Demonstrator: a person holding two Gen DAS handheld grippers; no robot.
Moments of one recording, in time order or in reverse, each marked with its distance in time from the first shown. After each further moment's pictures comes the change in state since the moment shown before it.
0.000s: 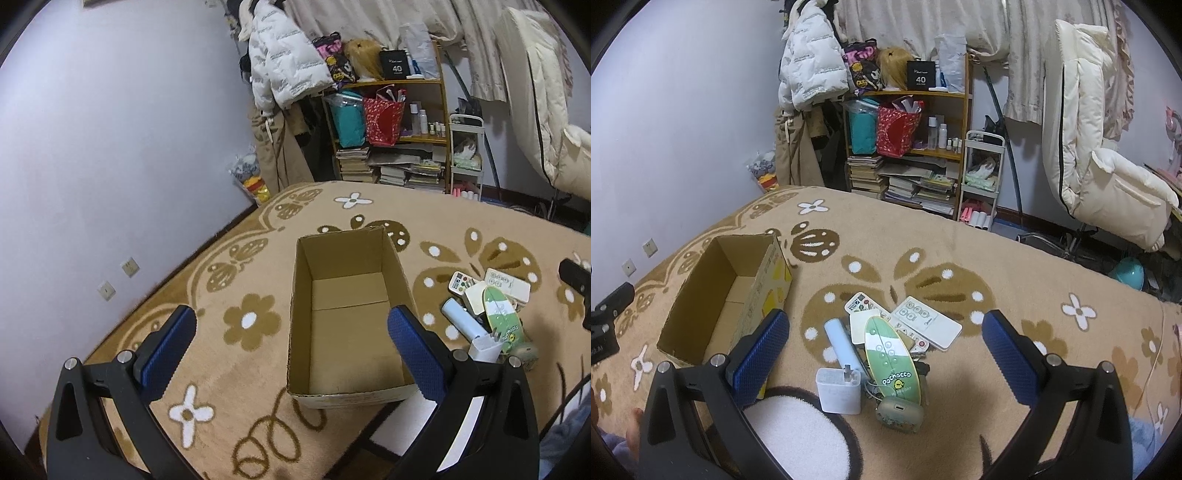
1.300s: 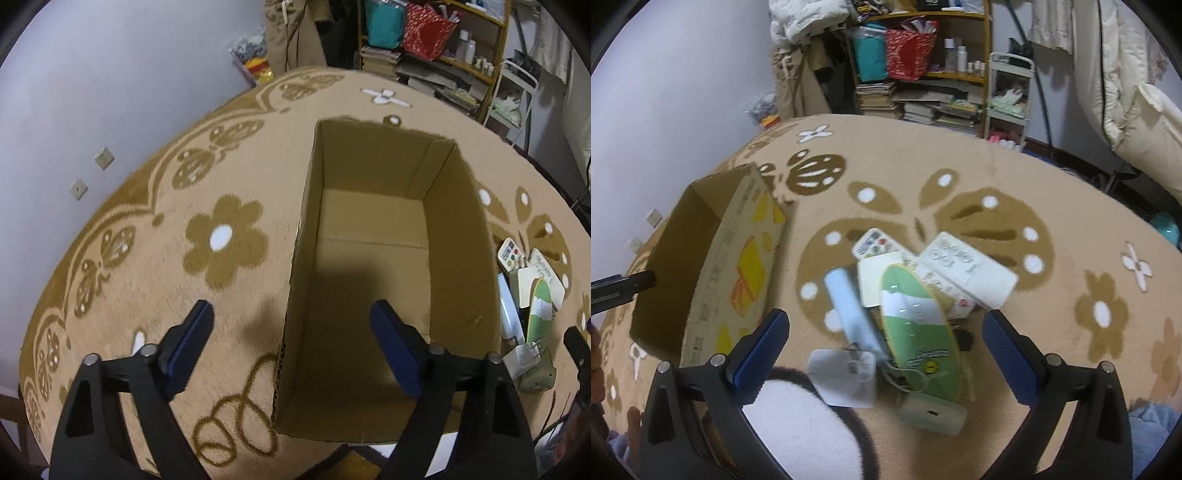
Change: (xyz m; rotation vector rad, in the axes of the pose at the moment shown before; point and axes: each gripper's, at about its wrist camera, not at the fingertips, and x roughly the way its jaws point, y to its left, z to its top) left arm 0.159 0.015 -0.017 -0.144 0.481 -0.039; right arm 0.111 0.012 -0.023 0.038 0.279 0.100
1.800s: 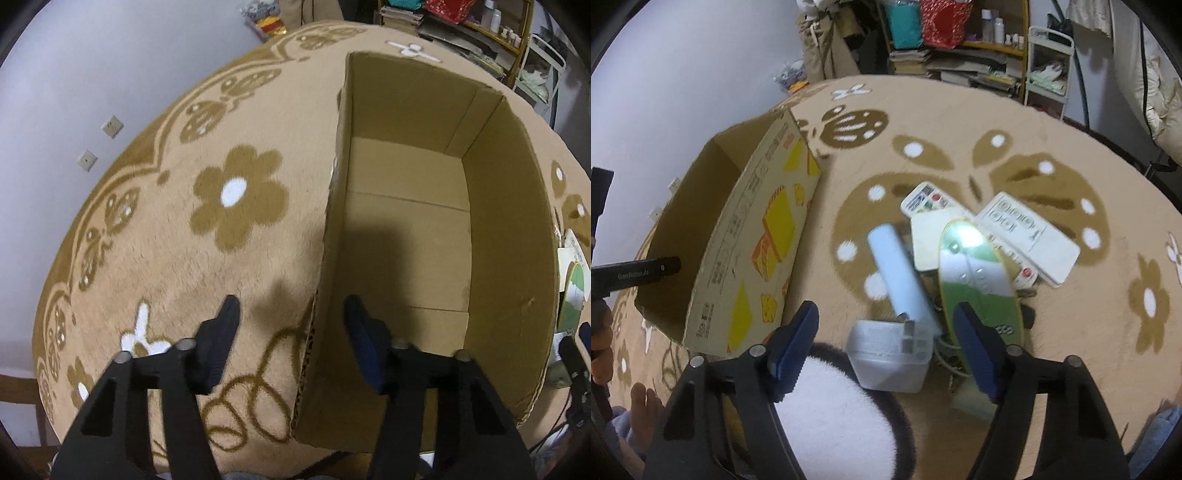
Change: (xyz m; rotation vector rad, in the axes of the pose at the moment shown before) left arm 0.035 0.008 -0.005 -0.006 0.160 0.070; right arm 0.034 0.026 -0.018 -0.050 0.131 0.097
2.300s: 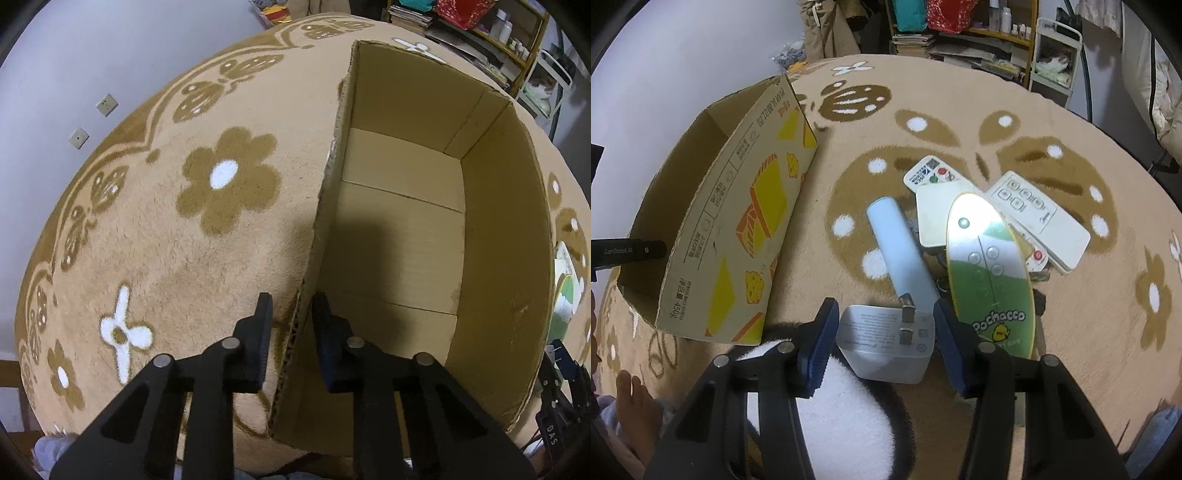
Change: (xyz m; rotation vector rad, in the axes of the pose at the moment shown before) left arm 0.005 0.000 -0.002 -0.051 0.034 -0.058; right arm 0.016 0.005 -0.007 -0.024 0.066 -0.033
